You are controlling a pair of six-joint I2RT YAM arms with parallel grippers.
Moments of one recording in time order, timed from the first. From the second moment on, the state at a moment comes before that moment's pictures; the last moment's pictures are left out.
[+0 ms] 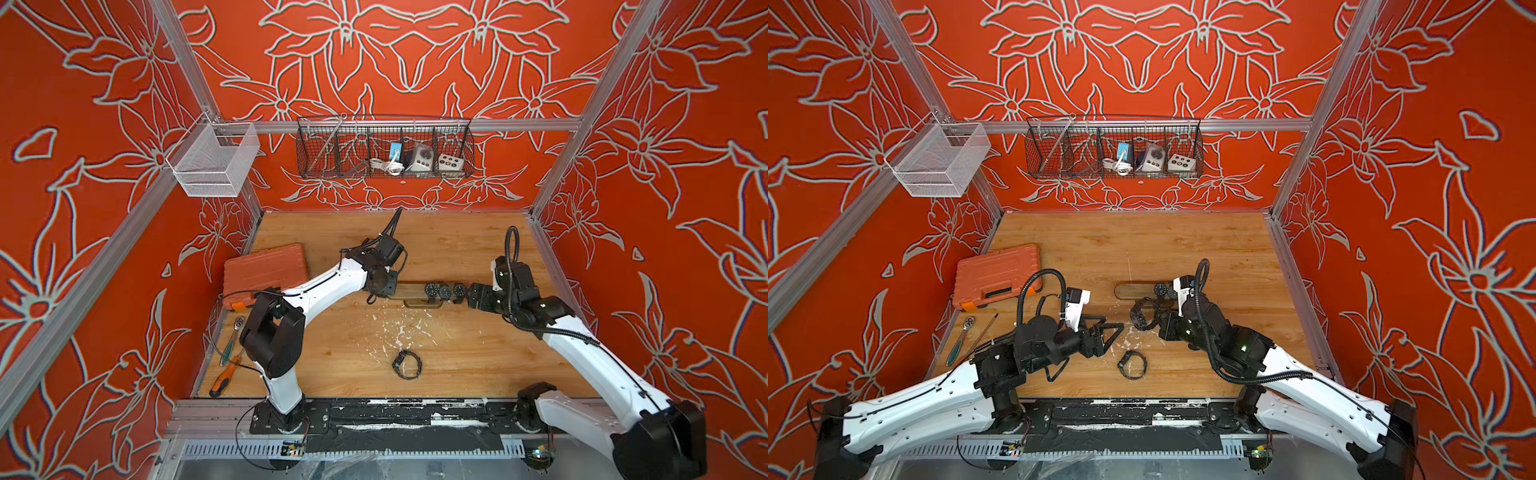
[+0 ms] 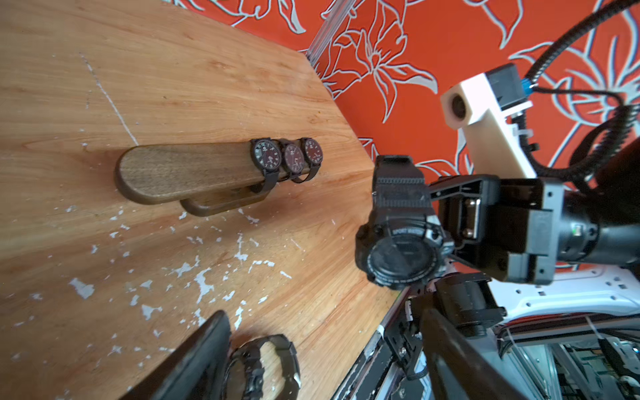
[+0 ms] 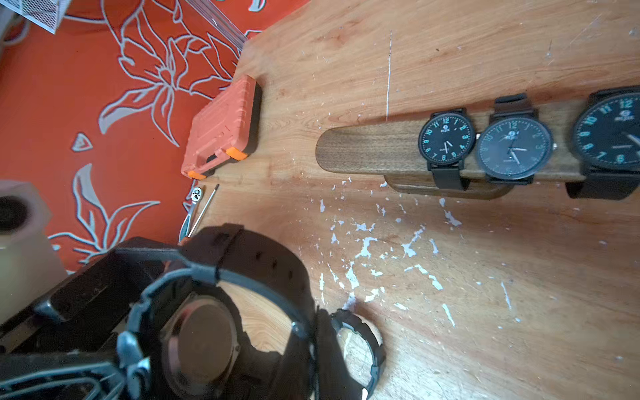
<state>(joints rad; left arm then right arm) -0.96 0.76 0.51 -0.04 -0.06 -0.71 0.94 0.82 0.69 -0.38 0.06 0.85</state>
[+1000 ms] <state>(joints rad) -1.02 0.93 0.61 0.05 -0.08 -0.75 1.05 0.87 0.68 -0.29 0.17 0.89</state>
